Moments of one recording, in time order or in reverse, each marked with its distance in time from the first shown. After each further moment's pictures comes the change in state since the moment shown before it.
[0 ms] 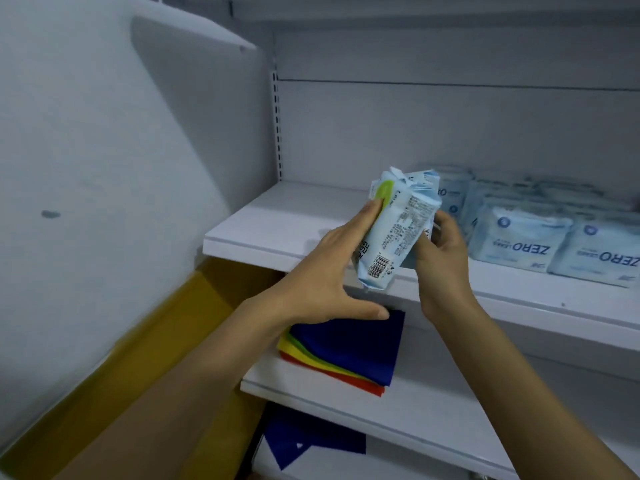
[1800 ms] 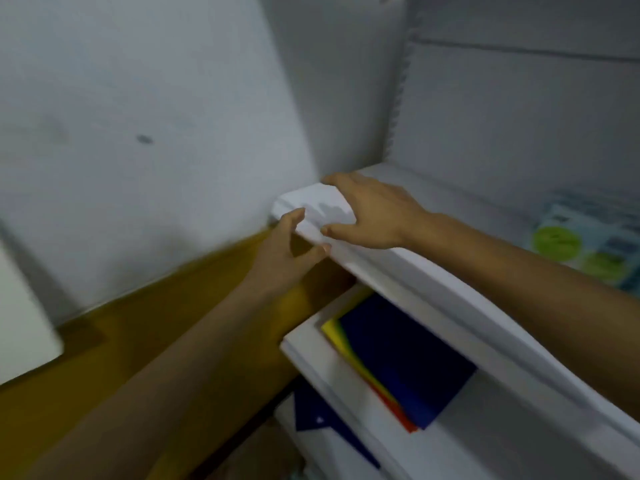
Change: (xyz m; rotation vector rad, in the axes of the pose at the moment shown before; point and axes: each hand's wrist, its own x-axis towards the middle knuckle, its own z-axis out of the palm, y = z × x) left_hand -0.019 -0.102 -0.004 -0.089 0.776 -0.661; right_hand 0.094 0.015 0.130 -1.104 -1.176 -0.826
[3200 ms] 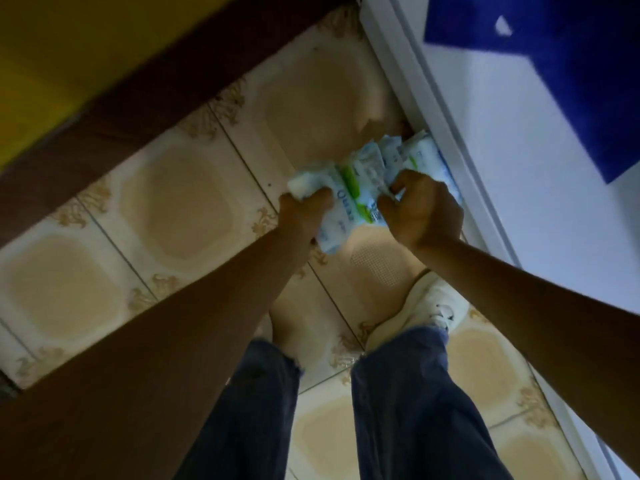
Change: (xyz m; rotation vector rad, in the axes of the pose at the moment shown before) left_hand -0.346 -0.793 0.289 -0.638 0.162 -1.494; right_hand -0.246 -0.069 0.938 0.356 -0.649 0.690
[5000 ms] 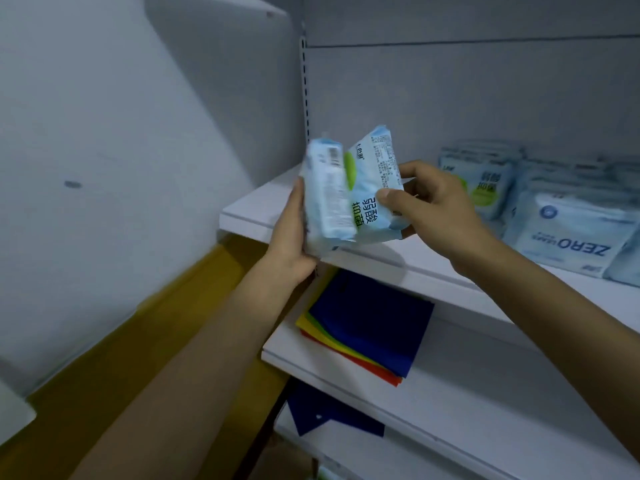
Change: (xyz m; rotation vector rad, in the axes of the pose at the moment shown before) left_hand -0.857 0.373 0.223 0.019 -1.070 0.760; right_hand -0.552 -0.124 -0.789 0.906 0.874 -0.500
